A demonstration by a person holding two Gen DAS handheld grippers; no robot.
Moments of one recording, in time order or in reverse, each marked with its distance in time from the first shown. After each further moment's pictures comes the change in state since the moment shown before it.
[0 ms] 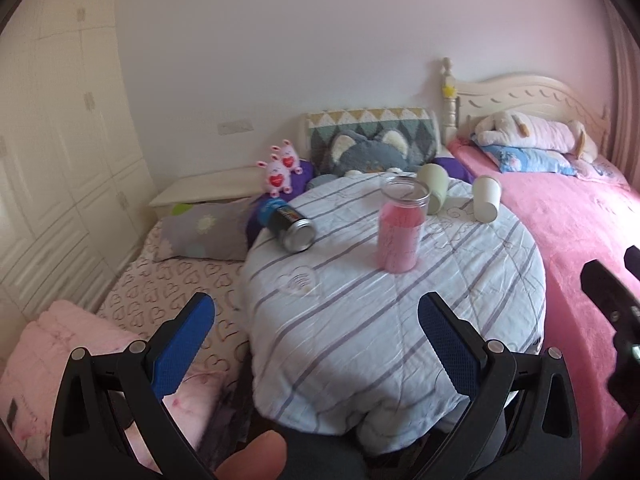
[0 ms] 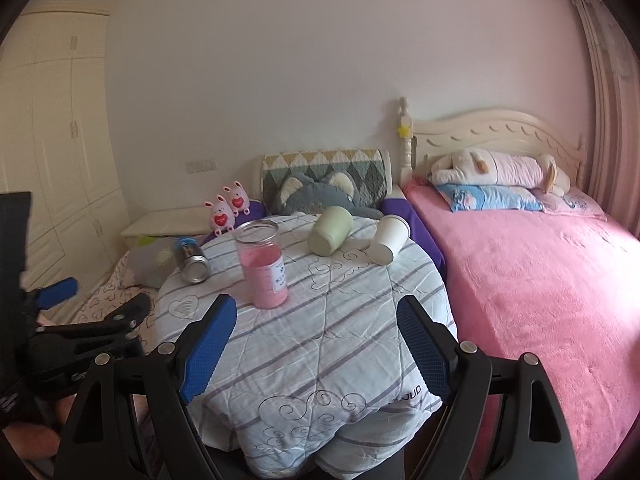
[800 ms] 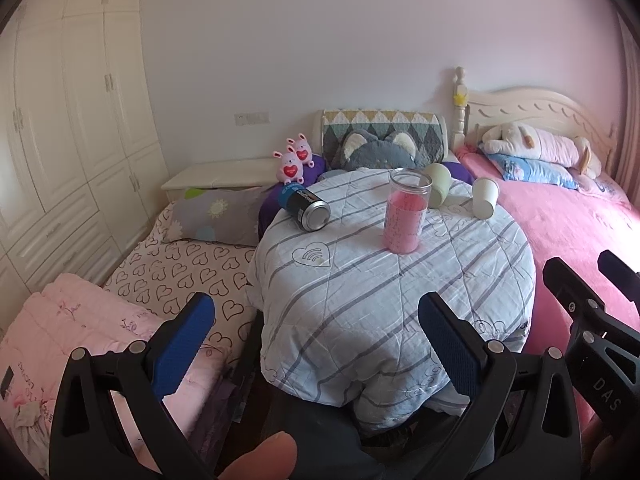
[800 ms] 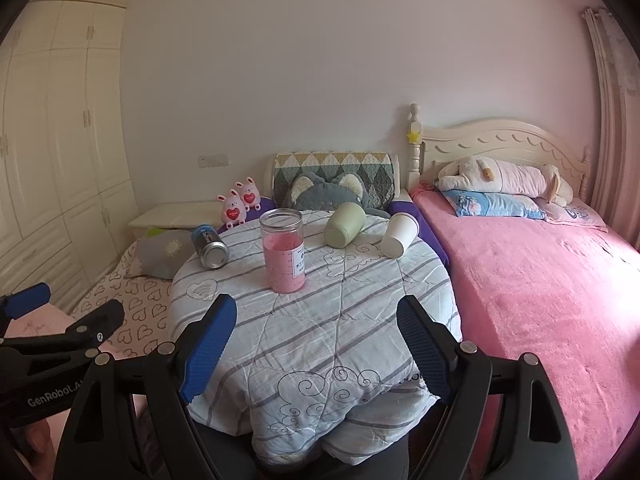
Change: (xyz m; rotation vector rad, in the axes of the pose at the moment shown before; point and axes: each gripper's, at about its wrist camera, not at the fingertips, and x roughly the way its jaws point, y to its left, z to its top) left arm -0.042 0.015 -0.029 -0.064 0.006 0.005; right arm -0.020 0.019 -0.019 -0.030 -0.003 0.025
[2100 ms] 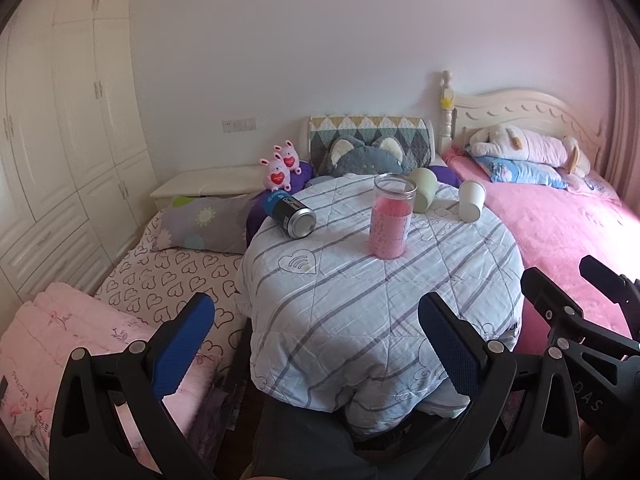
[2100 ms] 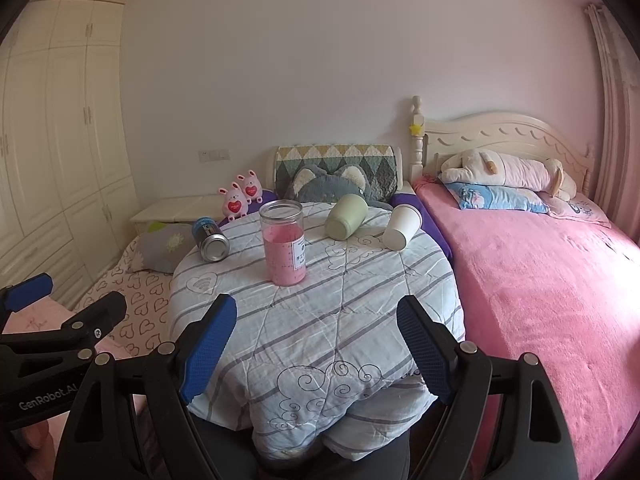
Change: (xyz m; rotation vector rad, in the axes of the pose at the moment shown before) left arm -0.003 -0.002 0.000 0.018 -0.022 -0.043; right arm 0.006 -0.004 -0.002 -0.002 0.028 0.012
